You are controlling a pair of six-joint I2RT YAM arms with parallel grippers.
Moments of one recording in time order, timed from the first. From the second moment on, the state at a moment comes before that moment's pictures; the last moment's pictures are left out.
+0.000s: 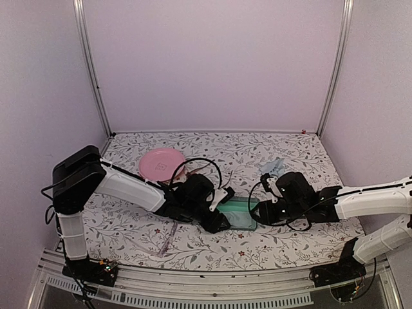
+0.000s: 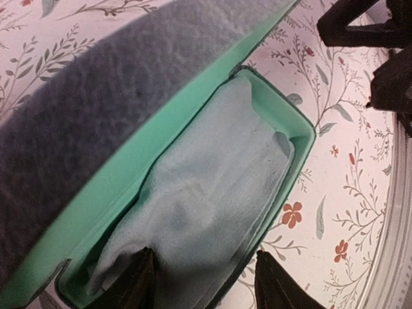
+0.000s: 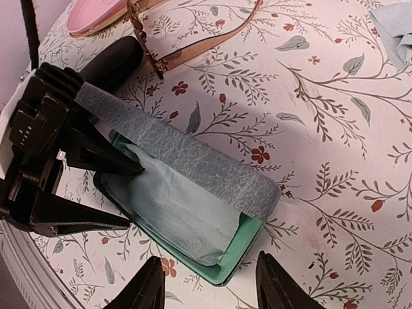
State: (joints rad) left arm -1.04 1.97 1.05 0.09 0.23 -0.22; right arm 0.91 1.28 0.58 -0.08 0.06 0.56
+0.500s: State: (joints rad) left arm -1.04 1.78 1.05 0.02 0.18 -0.21; right arm 0.86 1.20 0.70 -0.25 0.15 0.57
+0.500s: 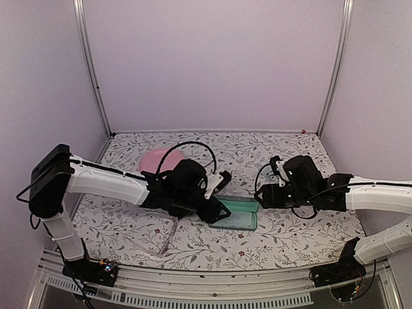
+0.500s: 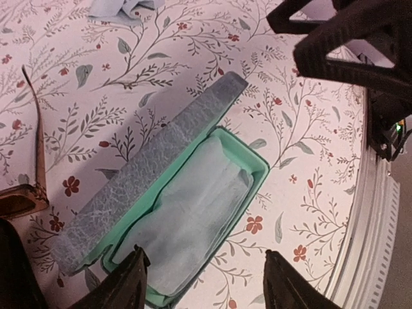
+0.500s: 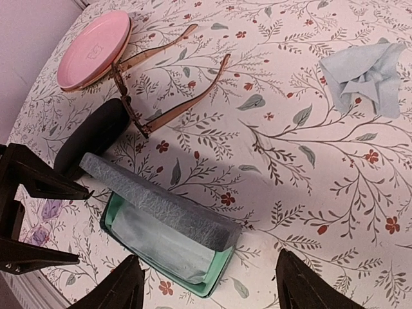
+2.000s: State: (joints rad) left arm -0.94 1.28 0.70 -0.40 0.04 -0.43; right arm 0.78 1.37 0.84 -0.22 -0.12 0.26
